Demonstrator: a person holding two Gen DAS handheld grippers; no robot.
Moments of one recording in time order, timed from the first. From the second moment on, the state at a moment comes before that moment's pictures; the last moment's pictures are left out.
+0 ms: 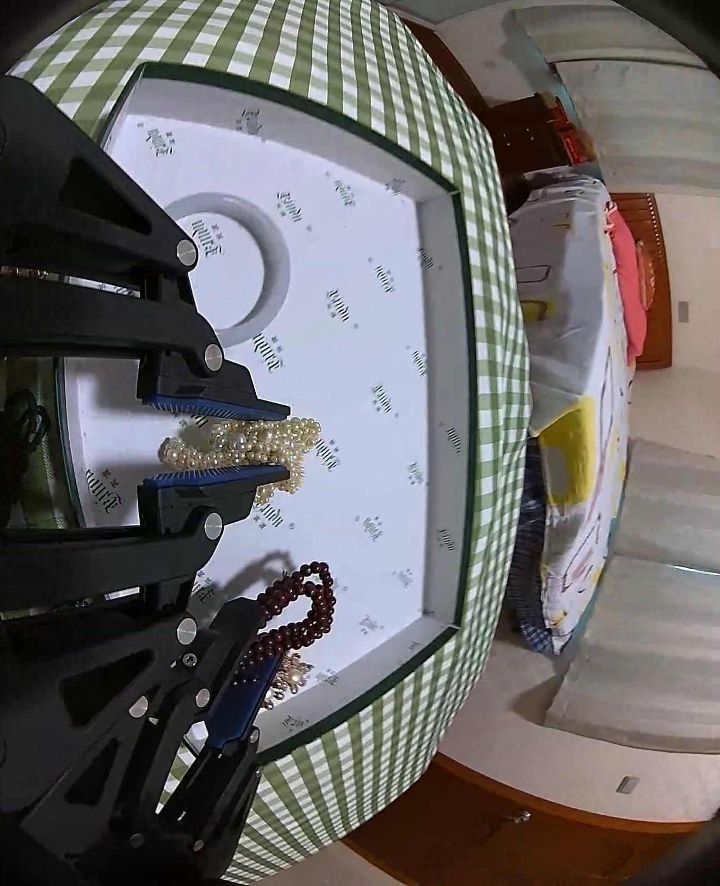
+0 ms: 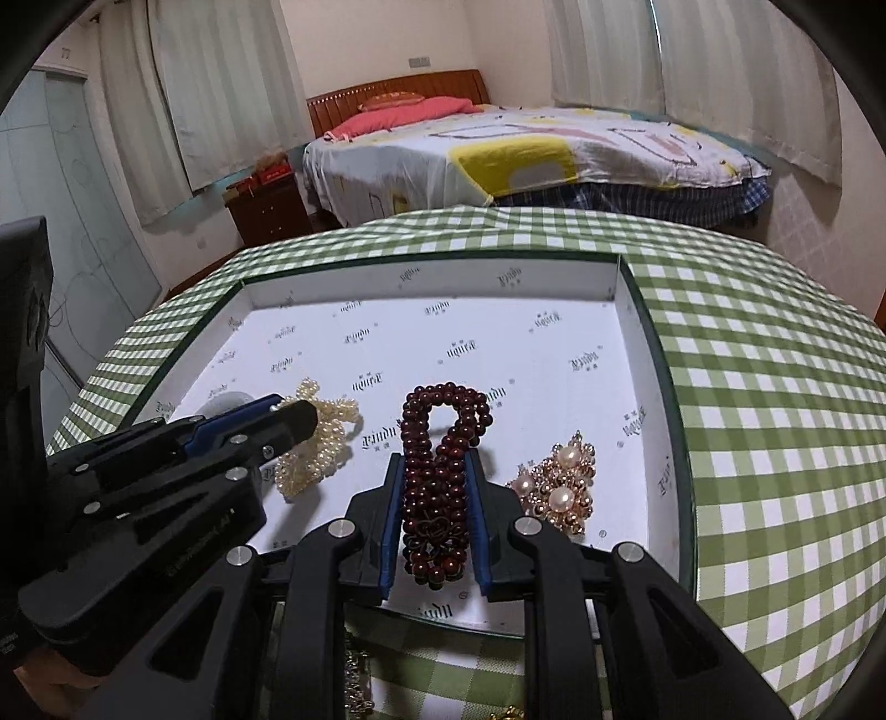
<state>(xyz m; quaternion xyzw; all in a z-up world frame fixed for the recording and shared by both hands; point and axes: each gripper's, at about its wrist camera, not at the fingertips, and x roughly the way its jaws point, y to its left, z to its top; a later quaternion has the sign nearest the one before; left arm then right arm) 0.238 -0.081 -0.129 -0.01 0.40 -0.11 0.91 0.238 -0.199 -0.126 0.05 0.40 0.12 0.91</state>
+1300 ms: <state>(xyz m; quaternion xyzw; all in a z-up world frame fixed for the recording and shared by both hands) 0.192 -0.040 -0.088 -0.04 0.34 -0.09 0.94 0.204 -0.216 -0.101 0.06 0.37 0.11 0.92</state>
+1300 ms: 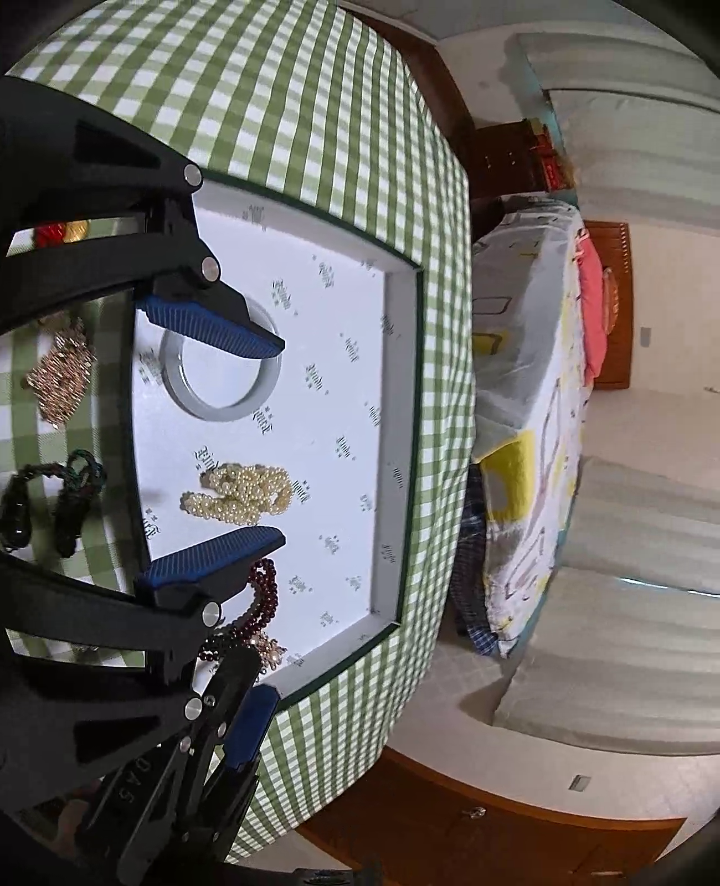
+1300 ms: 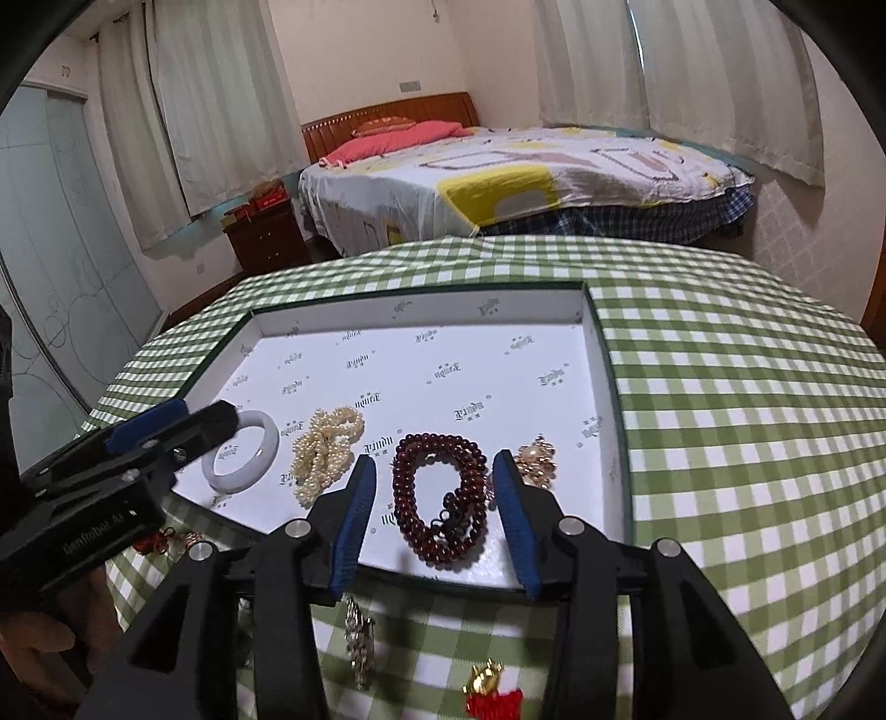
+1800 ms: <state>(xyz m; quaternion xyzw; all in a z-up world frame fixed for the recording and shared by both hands) 0.124 -0.015 -0.080 -0.05 0.33 -0.07 0.94 0.147 -0.221 -0.100 0.05 0.36 0.10 0.93</state>
